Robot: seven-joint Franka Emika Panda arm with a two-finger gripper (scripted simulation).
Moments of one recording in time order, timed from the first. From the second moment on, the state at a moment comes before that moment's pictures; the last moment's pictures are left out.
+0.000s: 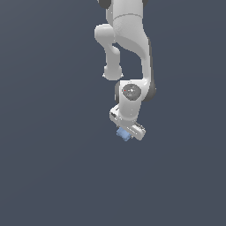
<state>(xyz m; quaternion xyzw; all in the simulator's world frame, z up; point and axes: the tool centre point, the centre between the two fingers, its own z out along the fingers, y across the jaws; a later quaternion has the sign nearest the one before) -0.013 0.067 0.050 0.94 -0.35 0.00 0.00</state>
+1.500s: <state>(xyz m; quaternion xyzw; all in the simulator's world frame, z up) -0.027 -0.005 0.061 0.94 -0.35 0.00 0.00</state>
